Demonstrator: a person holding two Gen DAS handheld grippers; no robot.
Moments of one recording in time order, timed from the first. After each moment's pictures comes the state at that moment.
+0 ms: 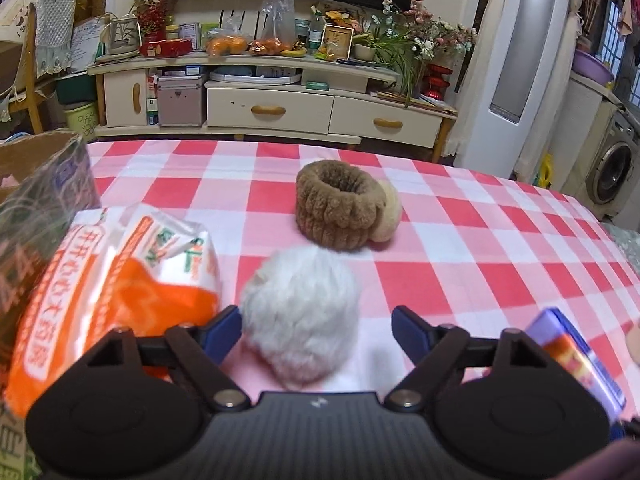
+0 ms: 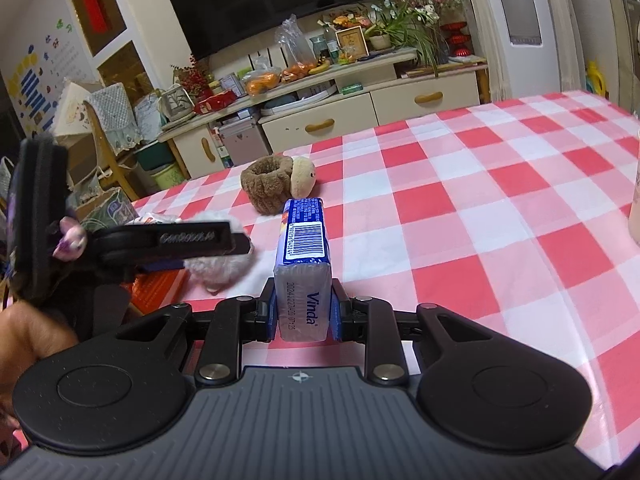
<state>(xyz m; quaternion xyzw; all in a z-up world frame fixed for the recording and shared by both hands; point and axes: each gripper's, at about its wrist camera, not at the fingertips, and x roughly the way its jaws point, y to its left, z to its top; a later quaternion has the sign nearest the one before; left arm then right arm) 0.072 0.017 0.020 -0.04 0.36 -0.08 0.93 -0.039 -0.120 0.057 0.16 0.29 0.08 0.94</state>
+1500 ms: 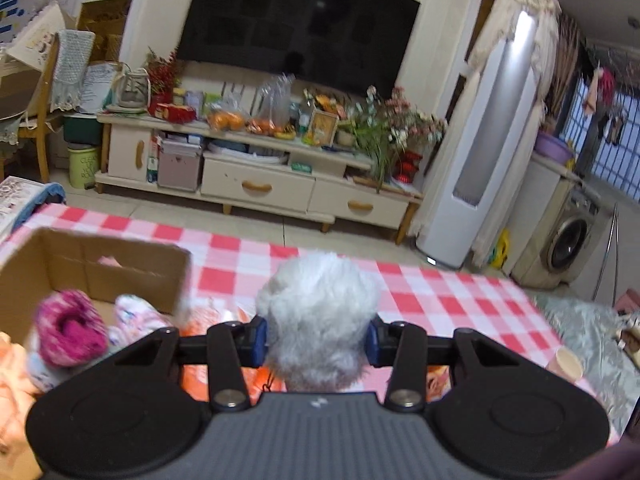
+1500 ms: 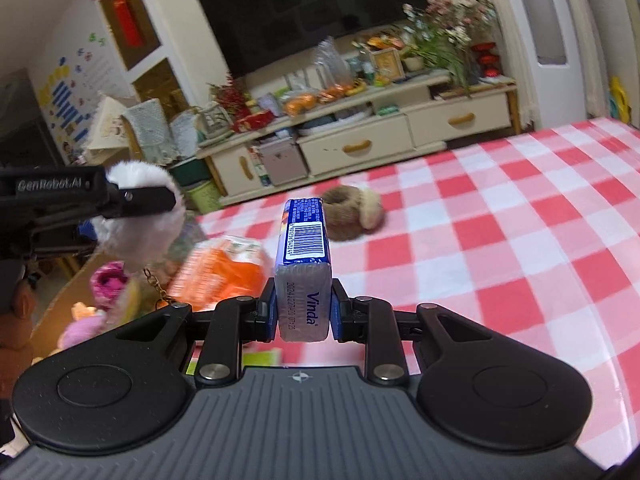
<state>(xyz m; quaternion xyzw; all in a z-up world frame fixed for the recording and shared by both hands) -0.024 0.108 0.145 -0.11 0.26 -0.11 0.95 -0.057 -0.065 0.107 0.16 0.25 0.13 0.95</state>
